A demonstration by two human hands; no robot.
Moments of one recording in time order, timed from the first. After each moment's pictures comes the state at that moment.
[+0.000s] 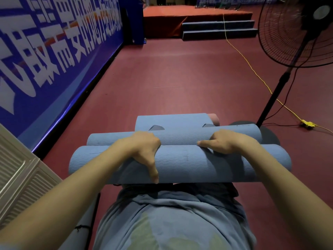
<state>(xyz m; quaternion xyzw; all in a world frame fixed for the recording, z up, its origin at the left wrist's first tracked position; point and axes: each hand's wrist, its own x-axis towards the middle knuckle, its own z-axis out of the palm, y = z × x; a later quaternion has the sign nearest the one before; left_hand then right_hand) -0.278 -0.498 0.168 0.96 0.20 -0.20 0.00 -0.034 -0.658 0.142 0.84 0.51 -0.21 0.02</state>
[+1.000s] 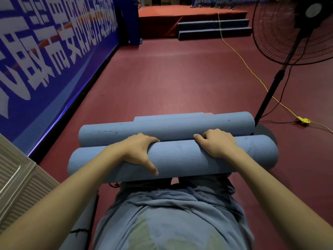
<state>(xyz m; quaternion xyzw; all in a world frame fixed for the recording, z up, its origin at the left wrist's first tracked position) -0.292 -0.484 0.148 0.96 0.22 -0.13 0.15 -0.050 -0.656 0.111 0.86 0.50 0.00 -0.07</state>
